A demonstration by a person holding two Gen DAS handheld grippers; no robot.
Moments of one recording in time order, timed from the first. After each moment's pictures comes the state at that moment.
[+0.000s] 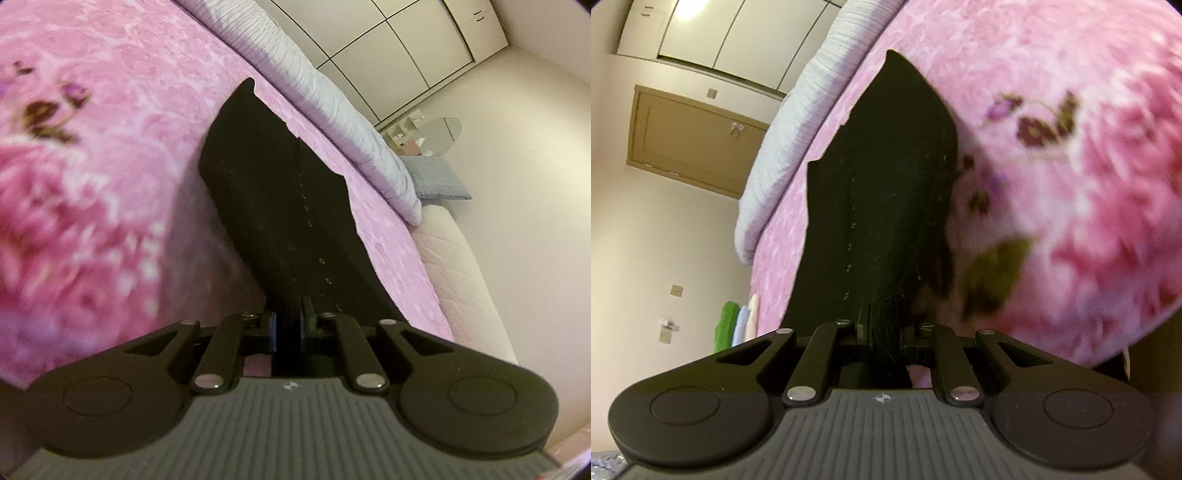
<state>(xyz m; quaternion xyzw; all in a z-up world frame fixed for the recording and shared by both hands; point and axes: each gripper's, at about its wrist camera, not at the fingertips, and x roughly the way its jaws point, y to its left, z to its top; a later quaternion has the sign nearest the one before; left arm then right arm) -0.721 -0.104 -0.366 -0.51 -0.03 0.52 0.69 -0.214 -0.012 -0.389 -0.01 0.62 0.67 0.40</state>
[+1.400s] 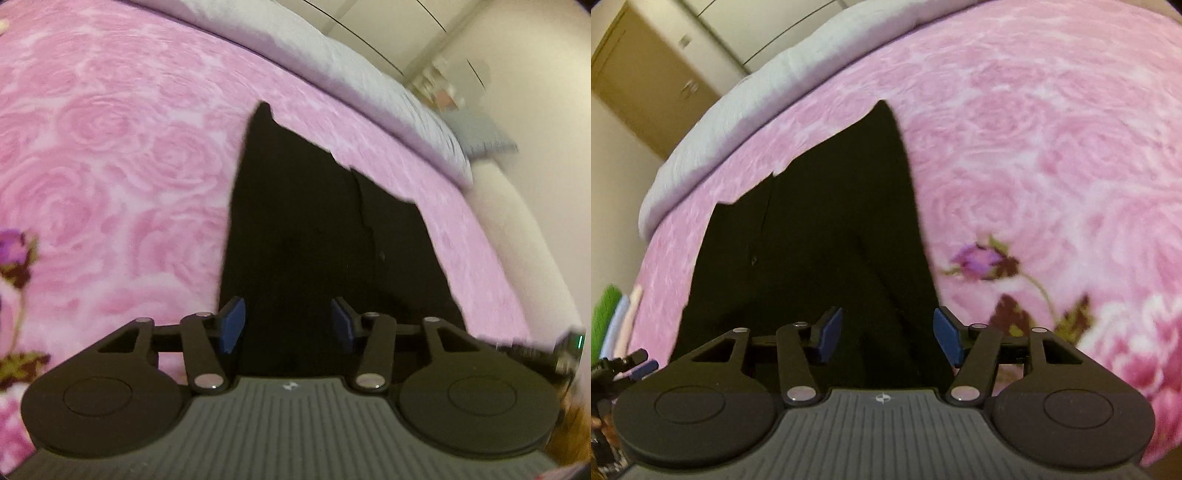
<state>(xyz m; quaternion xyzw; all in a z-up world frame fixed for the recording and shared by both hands) -0.756 0.096 -0.369 -0.45 0.13 0.53 0.70 -0.225 0.147 -0.405 -0.17 0.47 0.69 0.53</state>
